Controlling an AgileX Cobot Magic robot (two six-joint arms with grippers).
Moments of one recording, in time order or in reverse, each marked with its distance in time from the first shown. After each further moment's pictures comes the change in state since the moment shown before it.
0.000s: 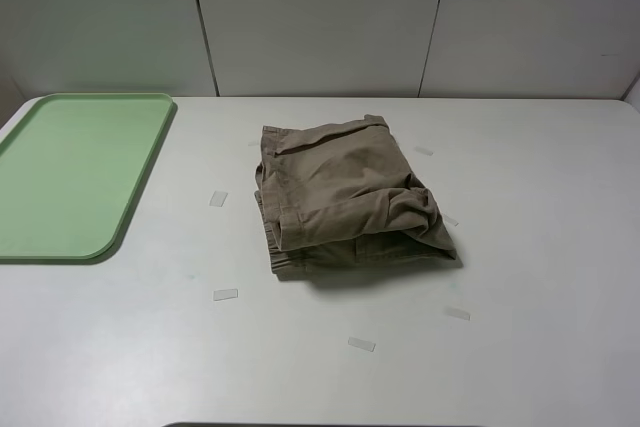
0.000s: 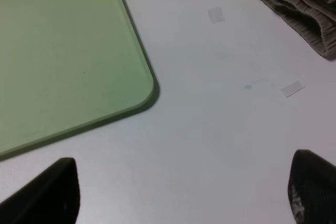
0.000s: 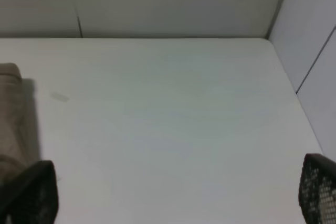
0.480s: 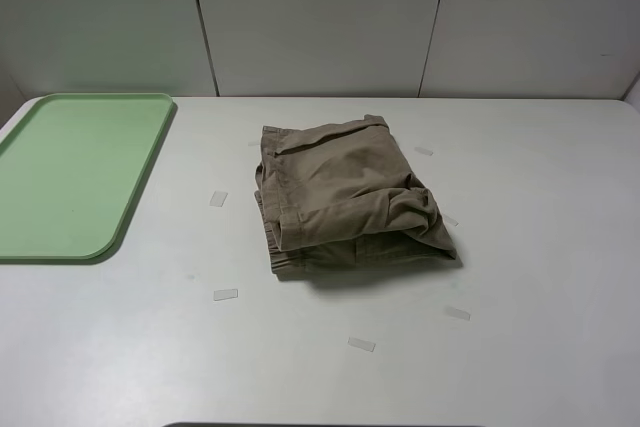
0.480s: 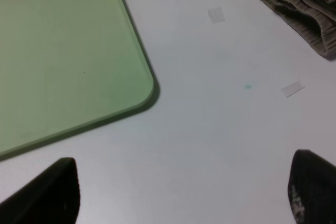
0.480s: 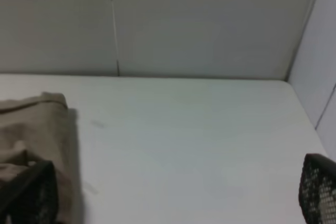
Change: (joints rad) left arm 0.000 0.000 0.000 0.000 0.000 0.000; right arm 0.060 -0.272 0.000 0.041 0.103 0.003
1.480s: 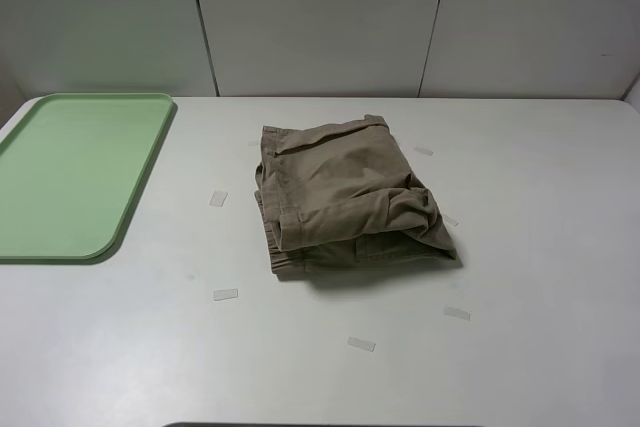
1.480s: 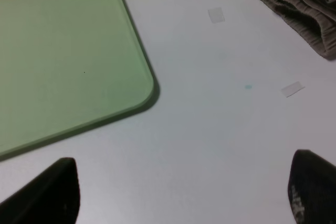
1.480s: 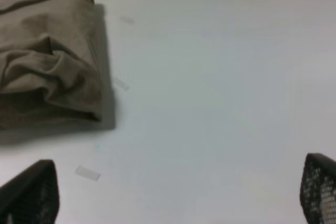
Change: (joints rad) left arm 0.000 0.000 0.000 0.000 0.000 0.000; right arm 0.082 -0.058 0.146 0.008 0.179 0.069
